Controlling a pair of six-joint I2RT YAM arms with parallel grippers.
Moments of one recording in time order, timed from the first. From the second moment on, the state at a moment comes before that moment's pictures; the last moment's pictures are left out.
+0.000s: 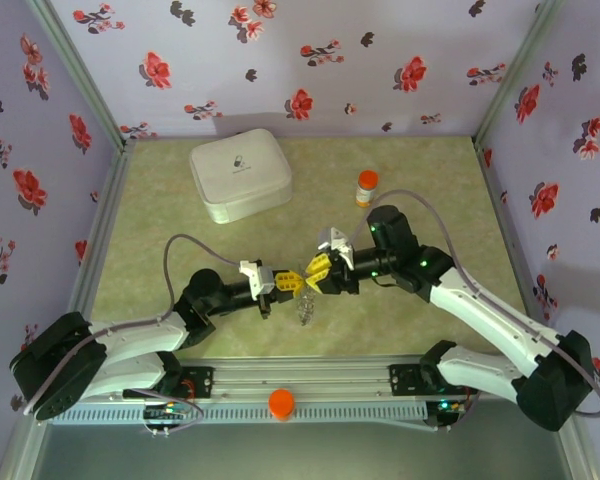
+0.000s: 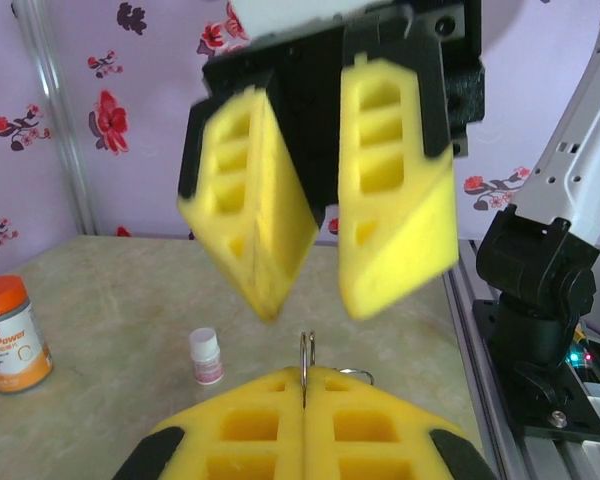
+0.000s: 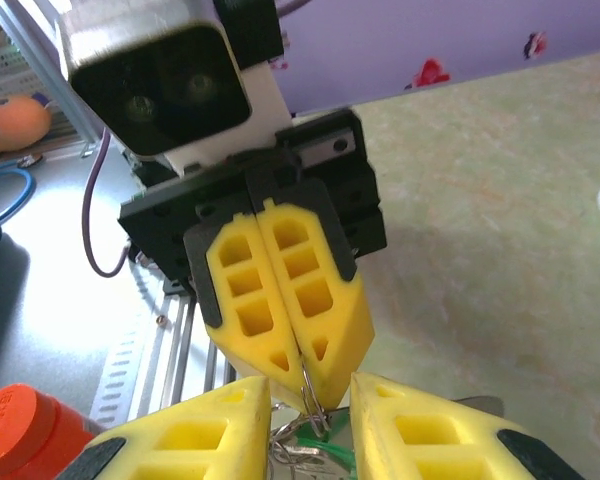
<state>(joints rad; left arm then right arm) -0.90 1.14 0.26 0.98 0.49 0.01 0.69 1.08 0.84 -0.36 -0.87 -0.29</state>
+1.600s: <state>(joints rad) -0.91 0.97 0.43 0.35 0.40 0.14 0.89 1.12 1.07 -0.75 -0.37 -0.54</state>
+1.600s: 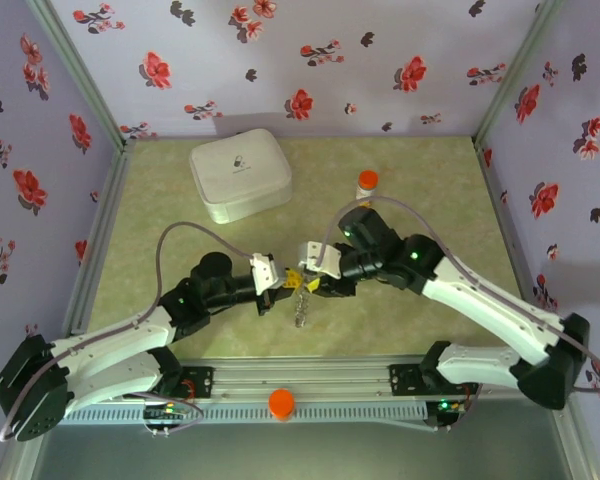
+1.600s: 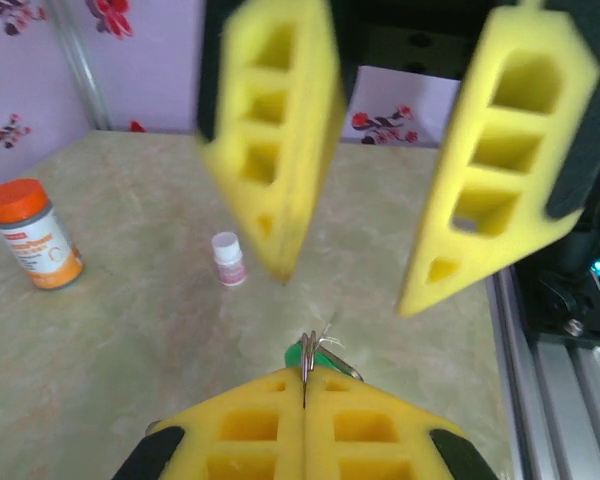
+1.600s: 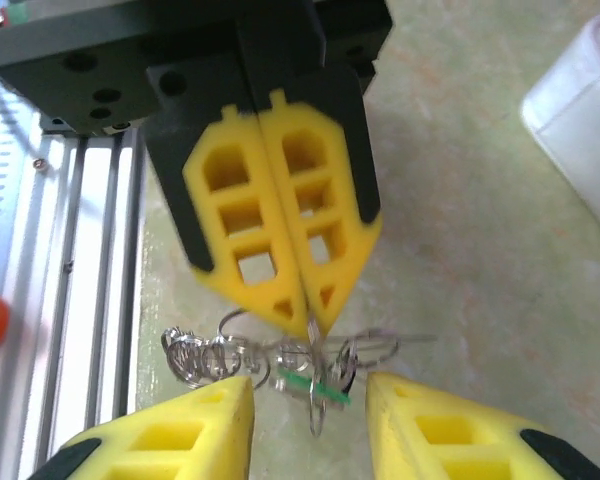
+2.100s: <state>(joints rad) -0.91 0.99 0.34 0.60 0.37 -0.03 0.89 1.07 0.95 -0.57 -0.32 -0.47</state>
